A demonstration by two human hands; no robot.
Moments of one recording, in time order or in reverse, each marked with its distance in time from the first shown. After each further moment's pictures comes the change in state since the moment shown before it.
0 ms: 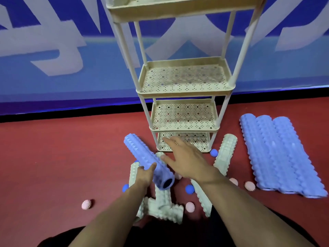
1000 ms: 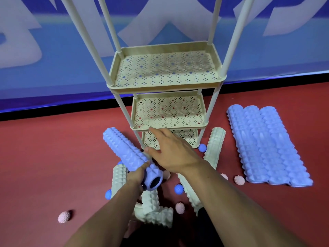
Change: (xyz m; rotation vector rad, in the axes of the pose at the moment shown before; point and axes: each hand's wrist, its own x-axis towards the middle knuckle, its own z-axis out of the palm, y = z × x) left_hand 0.063 0.000 0.051 -0.415 -0.040 -0.291; right_hand 0.032 0.019 -0.011 0.136 -0.002 0.068
